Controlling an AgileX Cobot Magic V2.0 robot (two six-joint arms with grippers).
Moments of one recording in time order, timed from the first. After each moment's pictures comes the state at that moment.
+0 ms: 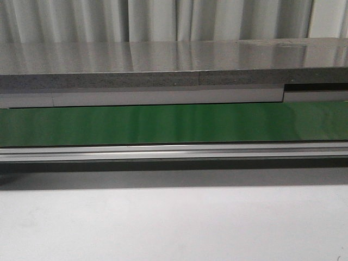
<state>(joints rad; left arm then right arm) -0.11 0.26 -0.23 -0.21 0.20 0.23 -0.37 1.76 -1.22 -0.03 0.59 -0.25</state>
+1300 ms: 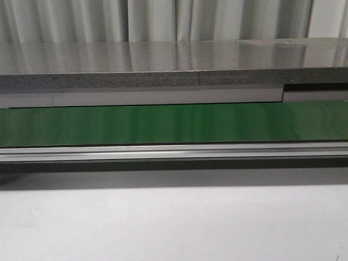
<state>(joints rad) -0.11 0.26 -0.23 -0.21 0.20 0.23 -0.37 1.88 -1.22 -0.05 0.54 -0.34</state>
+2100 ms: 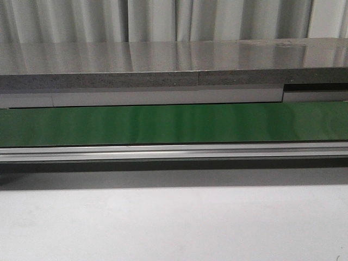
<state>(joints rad) -0.11 0.26 -0.23 -0.21 0.20 0.23 -0.15 1.46 -1.20 0.20 0.47 -0.34</state>
